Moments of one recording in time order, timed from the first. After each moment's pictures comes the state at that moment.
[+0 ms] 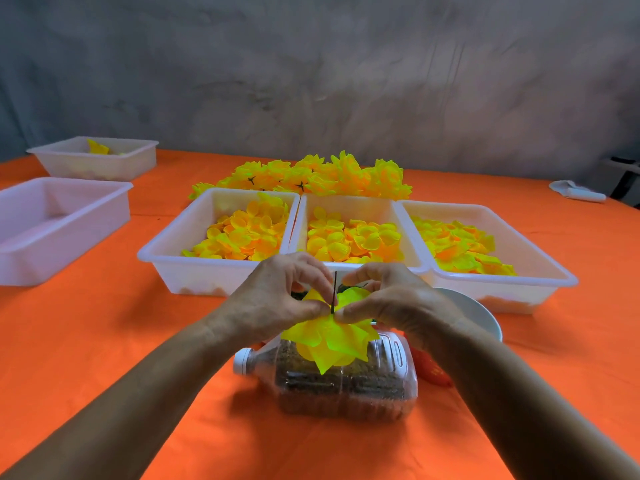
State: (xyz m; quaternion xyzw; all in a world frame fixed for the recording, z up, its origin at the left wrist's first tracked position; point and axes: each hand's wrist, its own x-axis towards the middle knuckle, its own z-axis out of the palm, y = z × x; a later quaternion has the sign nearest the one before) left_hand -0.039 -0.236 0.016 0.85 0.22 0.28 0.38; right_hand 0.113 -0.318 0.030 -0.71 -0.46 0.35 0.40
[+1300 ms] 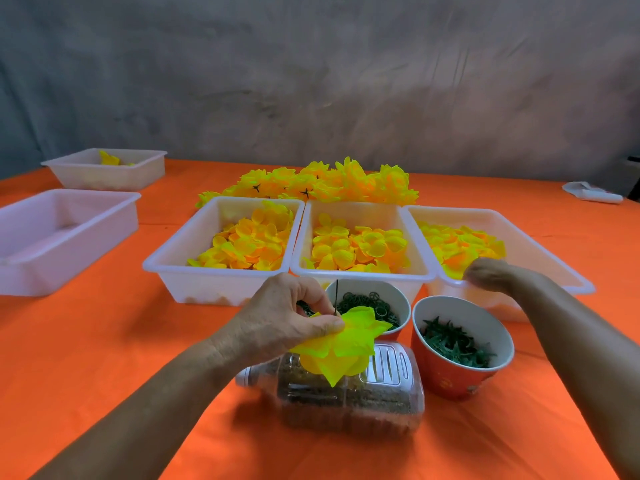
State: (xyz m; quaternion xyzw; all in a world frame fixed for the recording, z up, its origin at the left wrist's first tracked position) left_hand -0.033 -0.229 -0.002 0.83 0.23 0.28 0.42; right_hand 0.325 -0.272 -0.007 -0.90 -0.43 0.08 -0.02
